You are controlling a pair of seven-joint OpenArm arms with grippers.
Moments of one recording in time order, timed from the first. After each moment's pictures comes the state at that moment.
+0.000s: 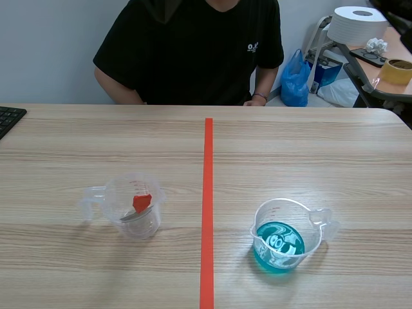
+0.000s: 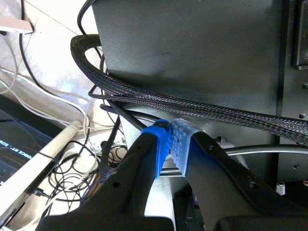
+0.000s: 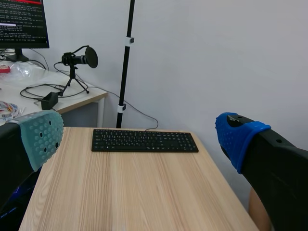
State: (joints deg) left arm 19.9 -7.5 -9.7 17.4 17.3 -8.9 -22.2; right arm 22.8 26.0 -25.3 113.4 49.0 39.0 -17.0
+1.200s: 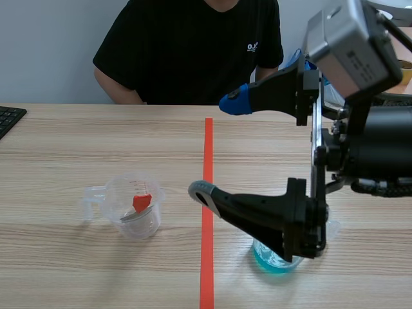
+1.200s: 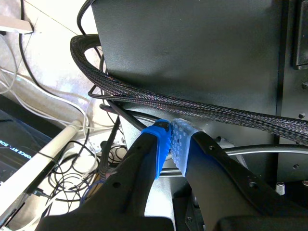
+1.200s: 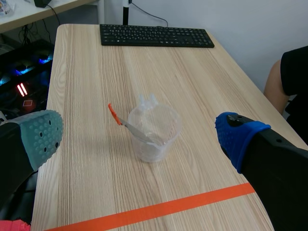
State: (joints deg) left arm 19.9 -7.5 -9.7 17.4 17.3 -8.9 -22.2; right arm -5.4 49.7 -25.7 112.9 22.9 38.7 10.4
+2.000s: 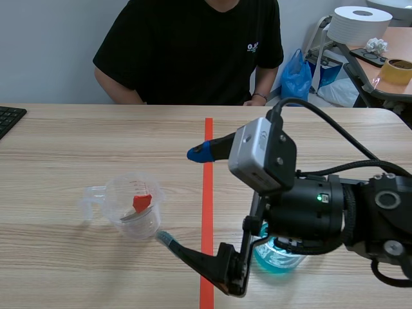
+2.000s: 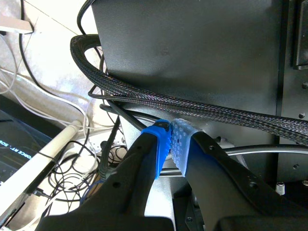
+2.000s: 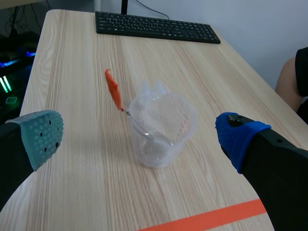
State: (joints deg) left arm 19.9 -7.5 -9.7 17.4 17.3 -8.9 -22.2; right arm -1.1 33.4 -36.4 92.8 -0.5 34.0 26.3
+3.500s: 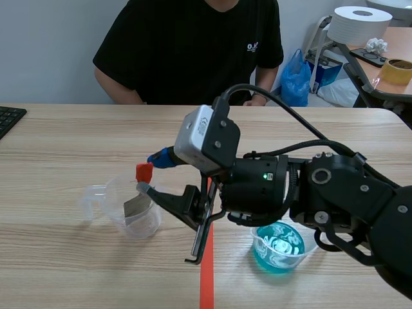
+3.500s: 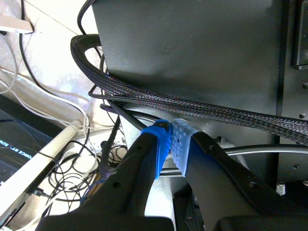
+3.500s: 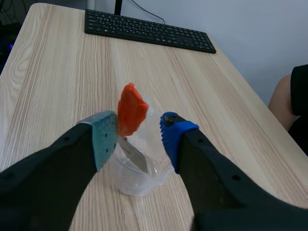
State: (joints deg) left arm 19.9 -7.5 -9.7 17.4 17.3 -9.0 -22.2; right arm 7.2 24.8 -40.7 85.5 -5.5 32.8 24.9
